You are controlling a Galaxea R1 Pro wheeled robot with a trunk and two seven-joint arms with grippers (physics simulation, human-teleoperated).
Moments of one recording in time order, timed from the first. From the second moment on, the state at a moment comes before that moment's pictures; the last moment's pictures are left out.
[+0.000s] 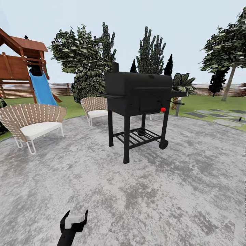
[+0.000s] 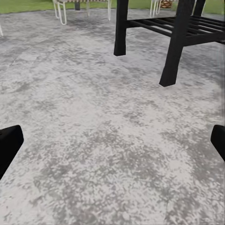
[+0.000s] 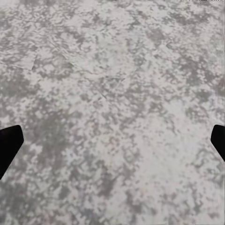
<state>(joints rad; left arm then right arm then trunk) -0.17 0.01 0.00 -0.68 0.05 -0.51 0.00 0.00 -0.01 -0.02 -0.55 -0.01 -0.23 -0.02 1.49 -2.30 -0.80</state>
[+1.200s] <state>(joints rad) -0.17 0.01 0.00 -0.69 0.05 -0.51 0.00 0.00 -0.01 -0.02 -0.55 -0.01 -0.23 -0.02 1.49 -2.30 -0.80</state>
